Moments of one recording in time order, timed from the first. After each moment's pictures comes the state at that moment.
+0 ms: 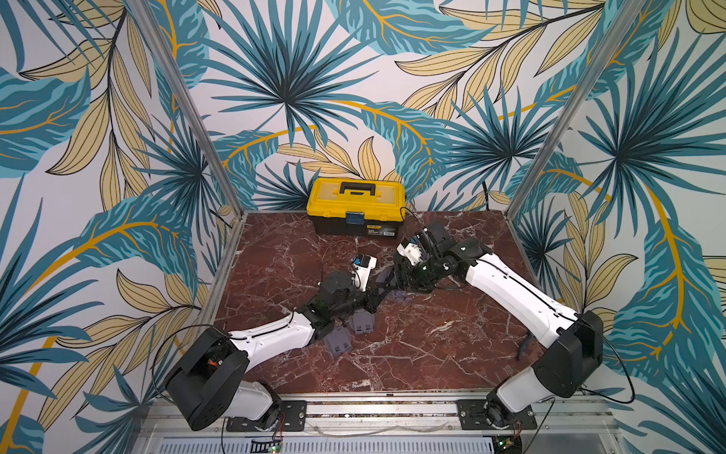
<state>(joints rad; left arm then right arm) -0.71 1.39 0.67 0.47 0.32 -0.52 0.54 1.56 1.45 -0.94 -0.44 0.51</state>
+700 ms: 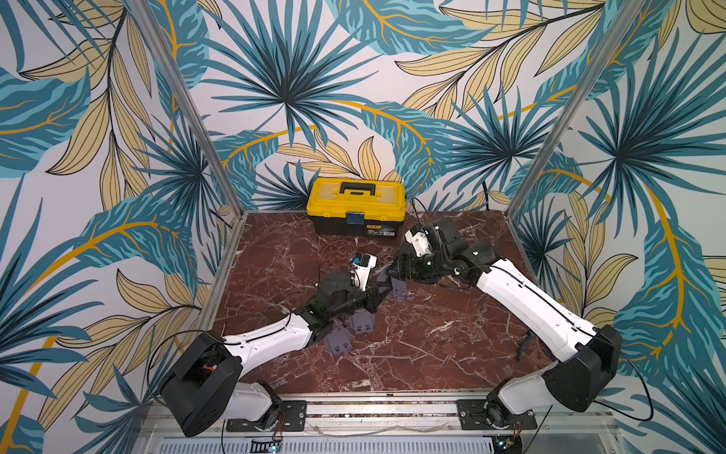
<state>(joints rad) -0.71 1.36 0.67 0.48 0.33 -0.53 0.55 1.49 1.45 -0.84 -0.30 0.56</state>
